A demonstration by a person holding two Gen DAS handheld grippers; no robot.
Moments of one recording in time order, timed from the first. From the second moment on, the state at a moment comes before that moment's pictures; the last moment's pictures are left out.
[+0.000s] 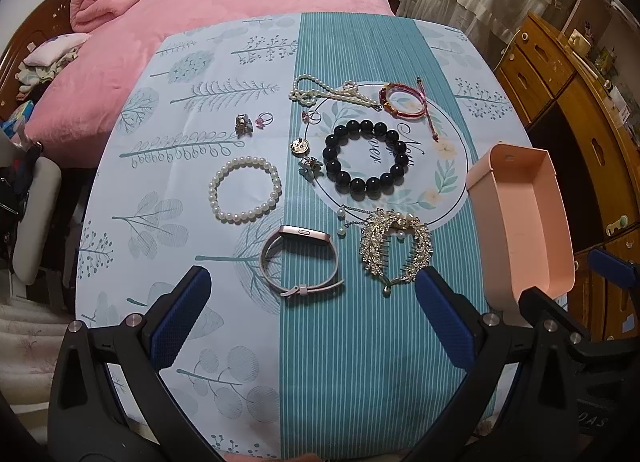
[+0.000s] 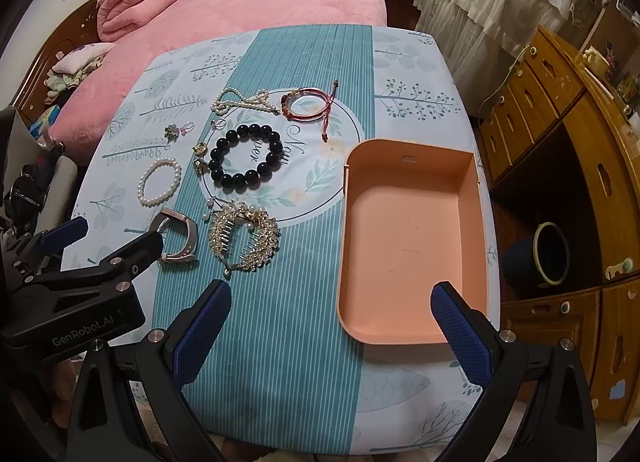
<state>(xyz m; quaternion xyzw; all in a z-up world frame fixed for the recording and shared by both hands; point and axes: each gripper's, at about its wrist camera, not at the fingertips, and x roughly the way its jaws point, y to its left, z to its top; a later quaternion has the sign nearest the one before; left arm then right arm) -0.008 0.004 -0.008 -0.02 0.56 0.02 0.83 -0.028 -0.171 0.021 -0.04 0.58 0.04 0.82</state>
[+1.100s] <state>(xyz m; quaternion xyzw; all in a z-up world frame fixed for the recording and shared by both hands) -0.004 0.024 -0.007 -0.04 0.55 0.01 0.84 -0.028 -0.162 0.027 -0.04 0.56 0.05 0.83</state>
